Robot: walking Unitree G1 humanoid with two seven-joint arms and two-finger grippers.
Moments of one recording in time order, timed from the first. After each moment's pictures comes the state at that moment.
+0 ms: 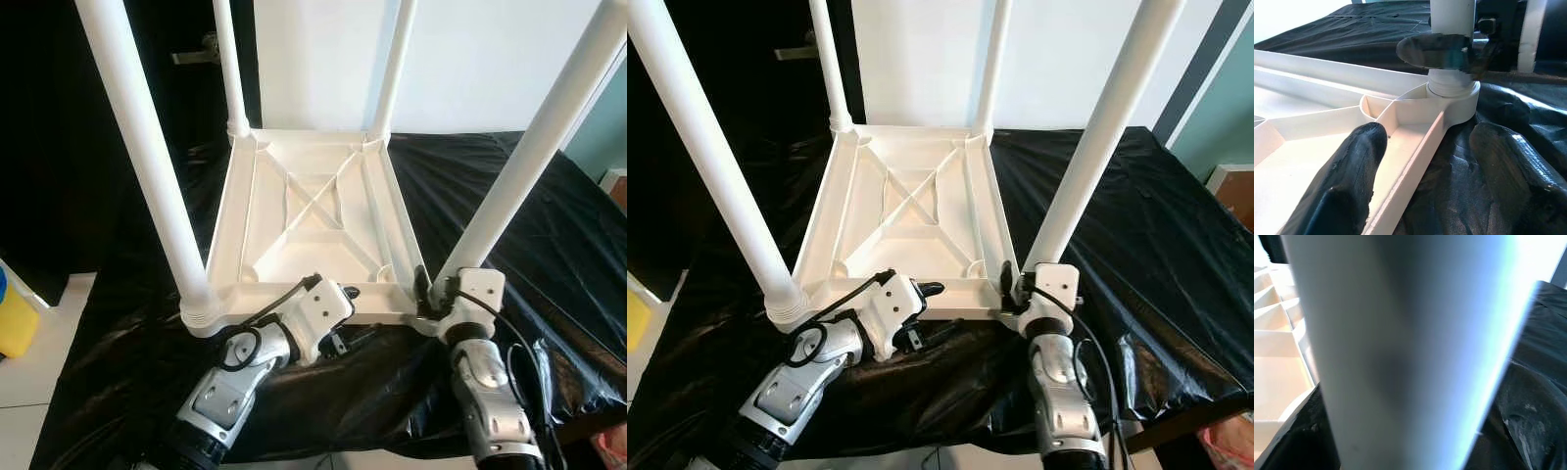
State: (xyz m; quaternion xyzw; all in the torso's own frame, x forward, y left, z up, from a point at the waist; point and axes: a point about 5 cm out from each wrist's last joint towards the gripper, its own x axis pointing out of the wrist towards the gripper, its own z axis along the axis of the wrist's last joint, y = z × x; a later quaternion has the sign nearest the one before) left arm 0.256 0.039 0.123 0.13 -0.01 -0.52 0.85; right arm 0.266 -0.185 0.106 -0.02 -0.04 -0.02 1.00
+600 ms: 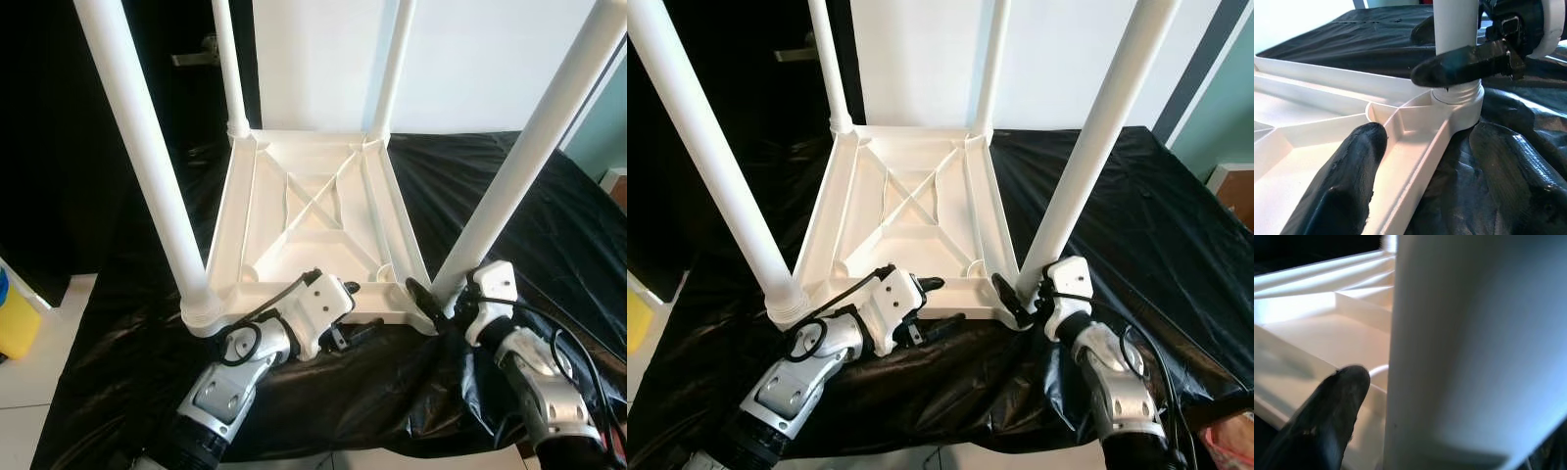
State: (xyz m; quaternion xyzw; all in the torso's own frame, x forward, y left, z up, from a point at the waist) left arm 0.261 0.038 0.129 0.14 -0.02 -0.52 0.84; right arm 0.282 -0.209 0.112 -0.09 -0.01 0.26 0.96
